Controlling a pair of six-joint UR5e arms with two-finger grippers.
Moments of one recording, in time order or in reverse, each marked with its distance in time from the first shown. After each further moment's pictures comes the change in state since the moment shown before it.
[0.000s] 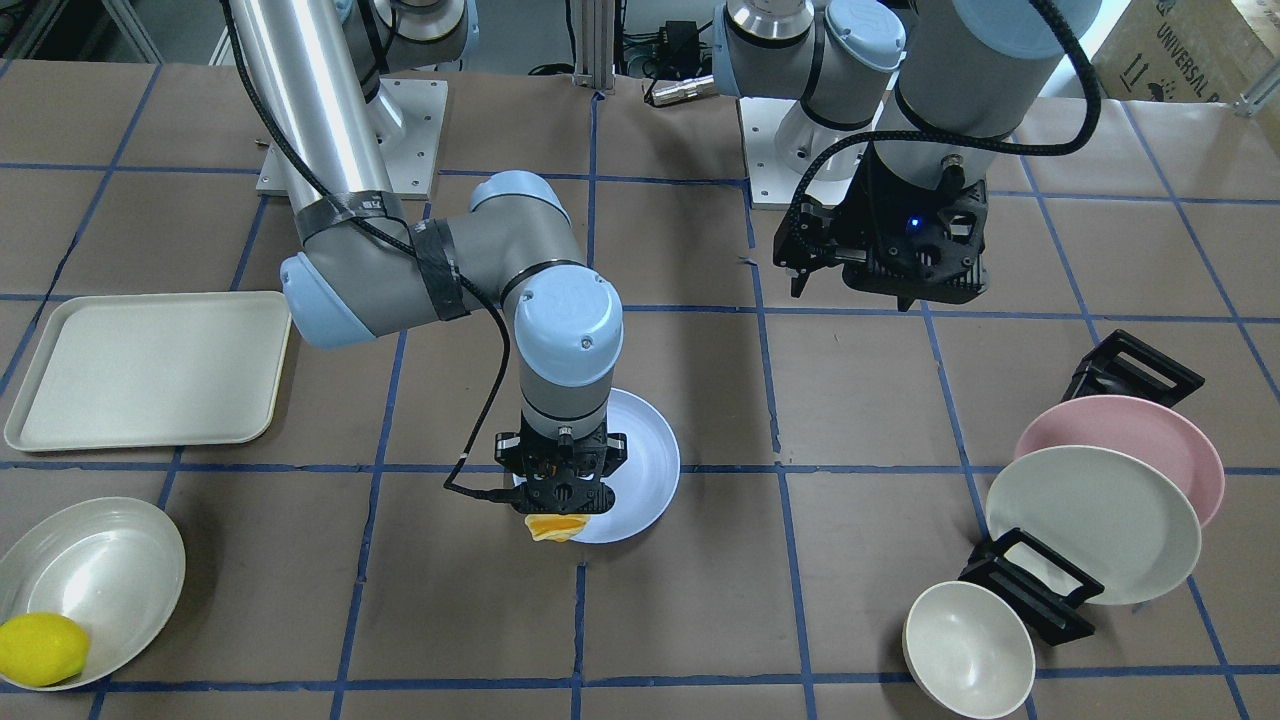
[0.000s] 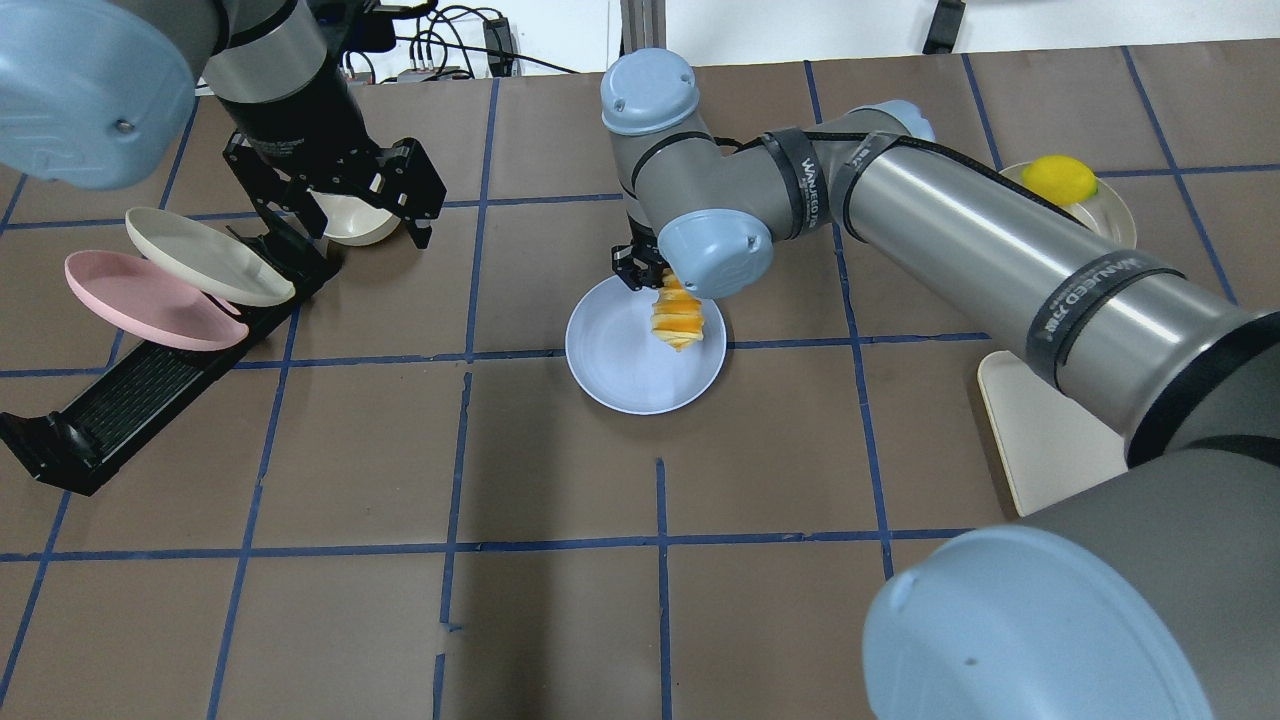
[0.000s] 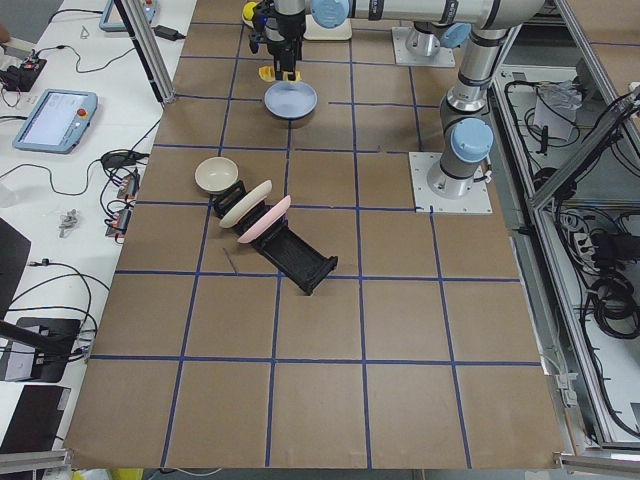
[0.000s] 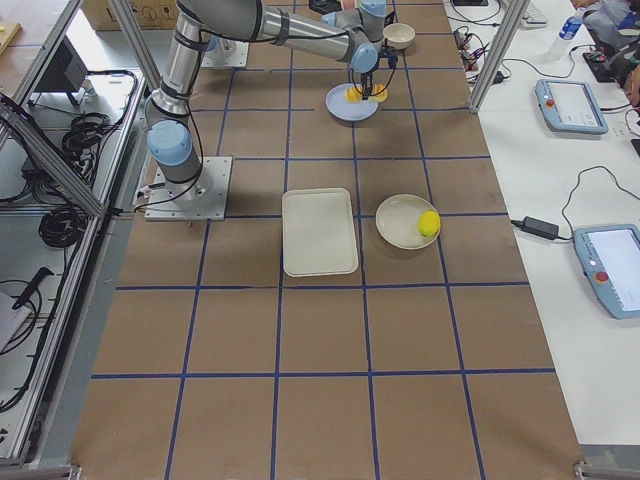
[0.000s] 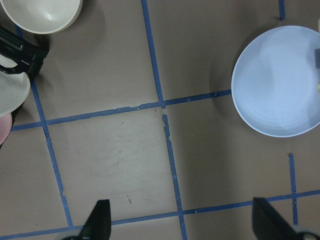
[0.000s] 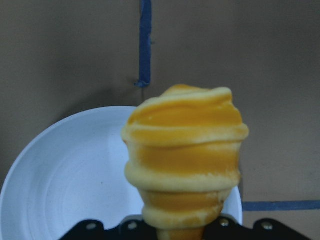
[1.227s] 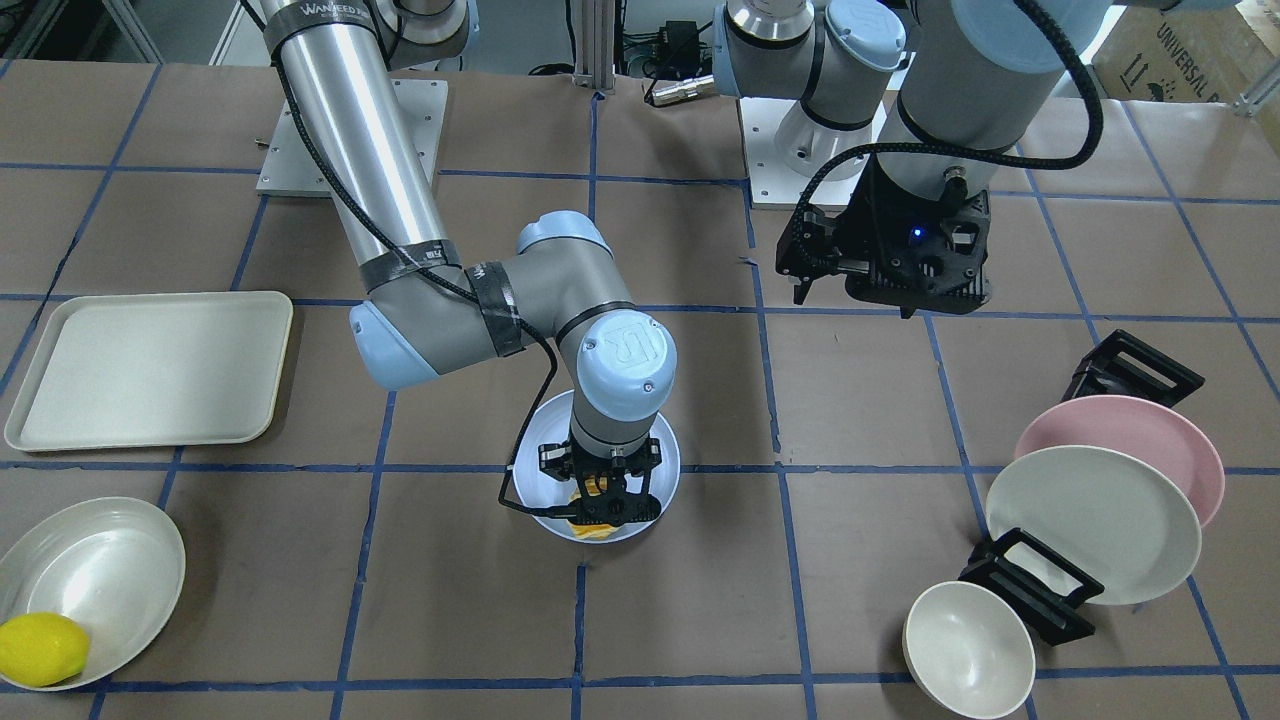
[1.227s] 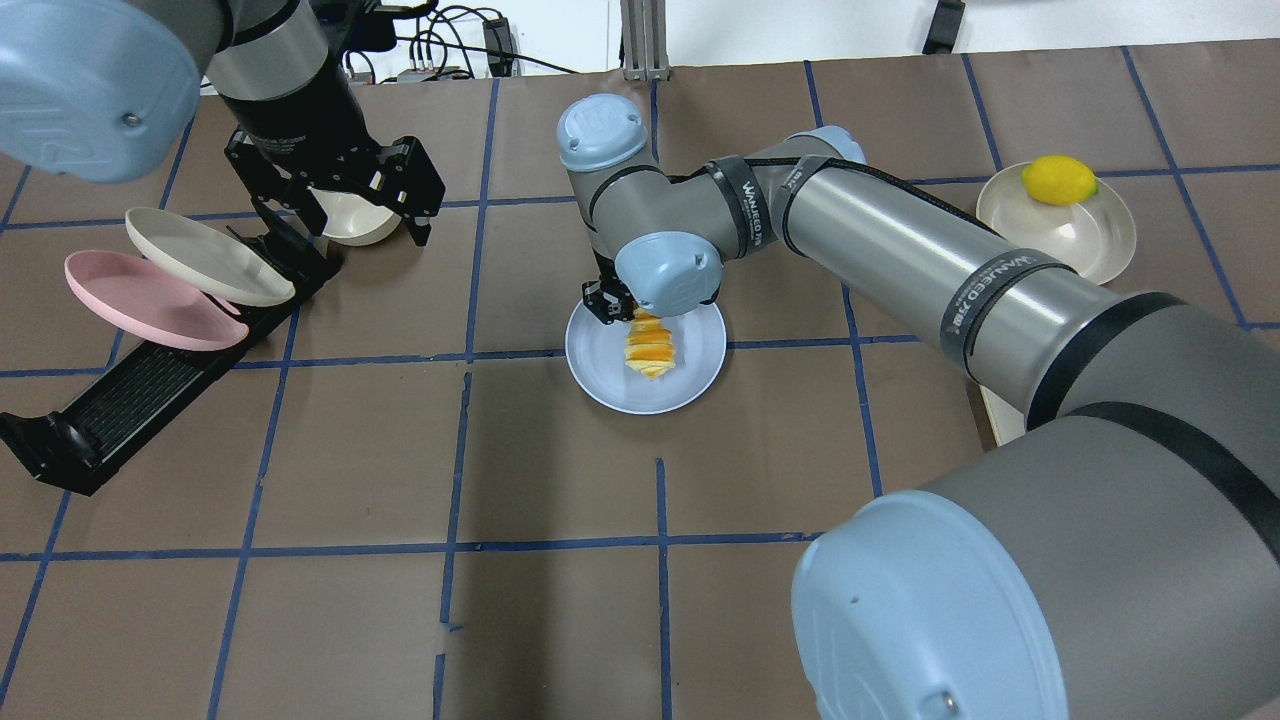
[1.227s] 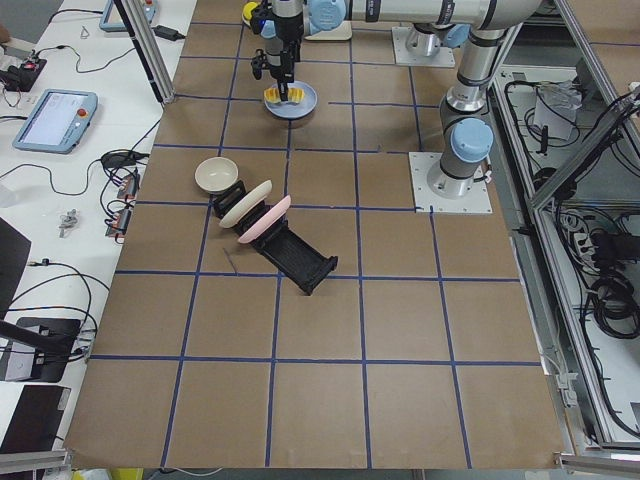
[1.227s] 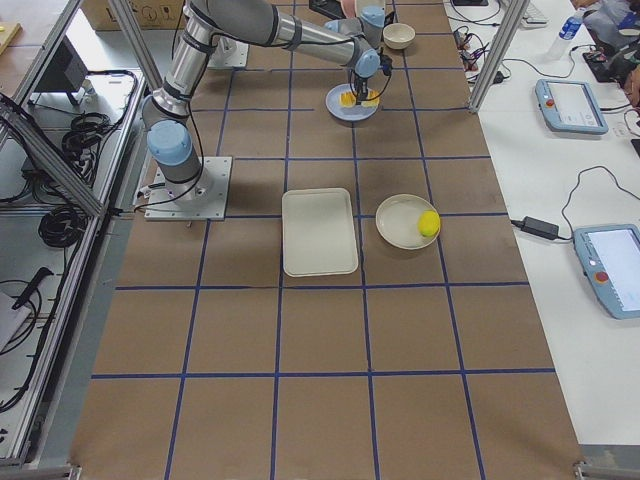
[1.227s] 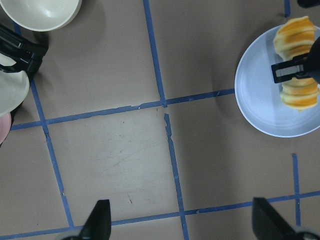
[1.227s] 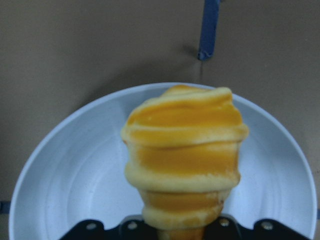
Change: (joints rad) left arm 0.003 -0.012 0.011 0.001 0.005 0.004; right arm 0.049 0.083 -0.052 0.044 0.013 -0.004
